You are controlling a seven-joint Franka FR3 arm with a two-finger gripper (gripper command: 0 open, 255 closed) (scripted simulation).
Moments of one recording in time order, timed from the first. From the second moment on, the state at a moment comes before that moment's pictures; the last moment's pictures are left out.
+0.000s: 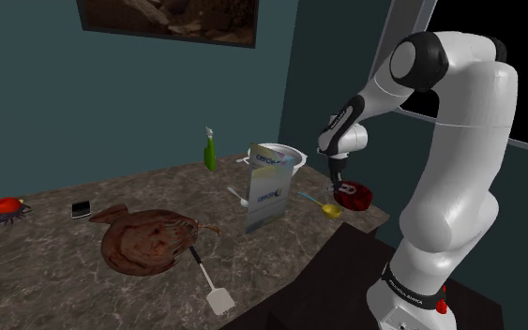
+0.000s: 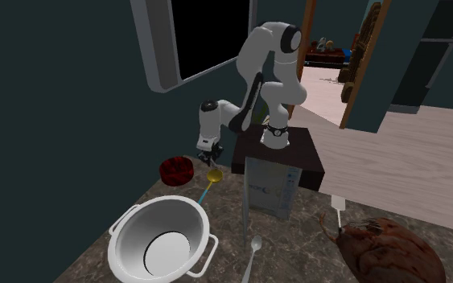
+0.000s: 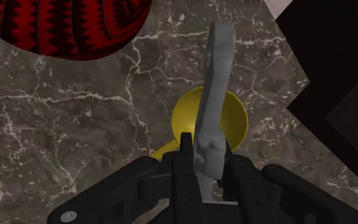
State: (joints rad) arm -0.36 0.24 -0.36 -2.36 -0.13 2.49 -1.27
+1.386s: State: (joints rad) arm -0.66 0.65 -0.34 -1.82 0.03 2.39 -1.63
